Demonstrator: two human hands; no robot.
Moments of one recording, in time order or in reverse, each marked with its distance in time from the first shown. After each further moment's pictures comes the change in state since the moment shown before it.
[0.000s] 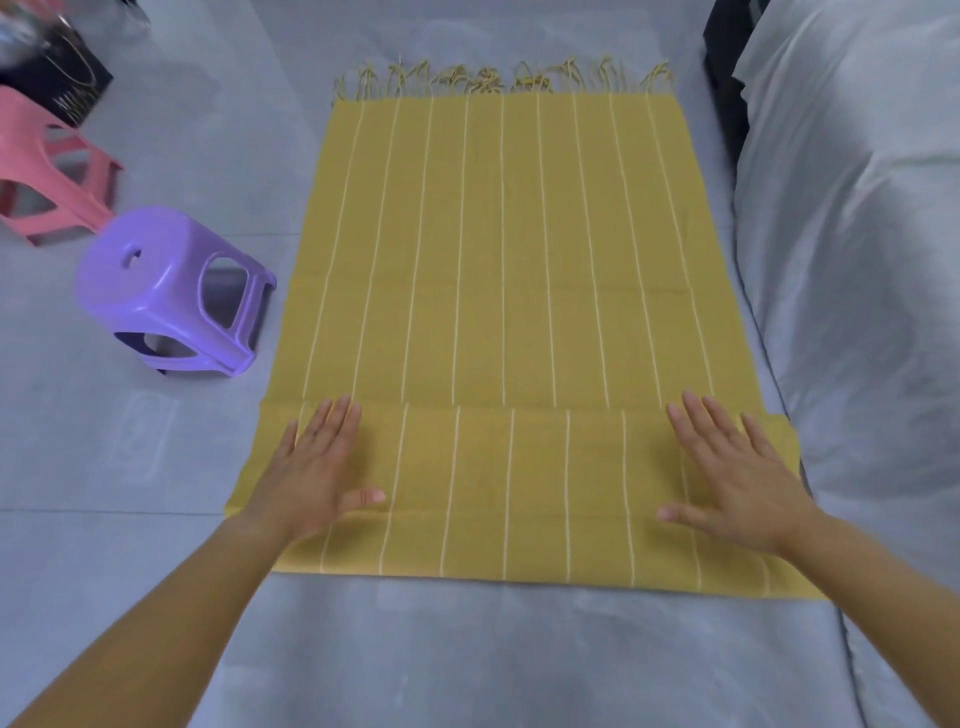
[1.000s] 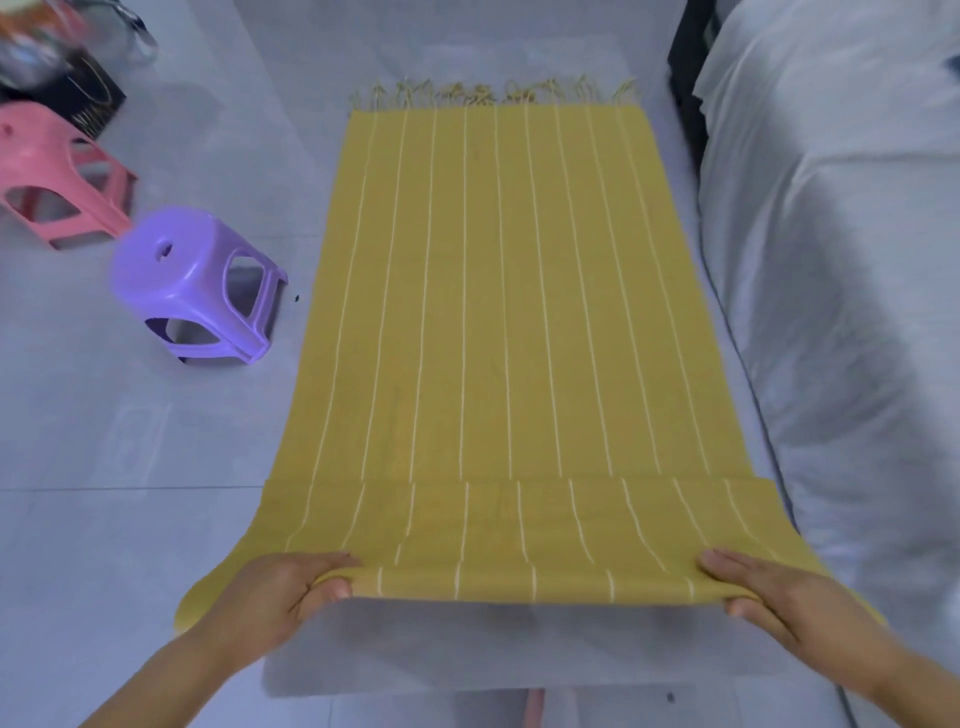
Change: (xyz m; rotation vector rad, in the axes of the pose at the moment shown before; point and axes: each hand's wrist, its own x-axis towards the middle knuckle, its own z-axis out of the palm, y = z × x) left_hand -0.207 -0.007 0.046 -0.496 0.065 0.243; right_hand -0.213 -0.035 0.060 0.346 0.072 -0.135
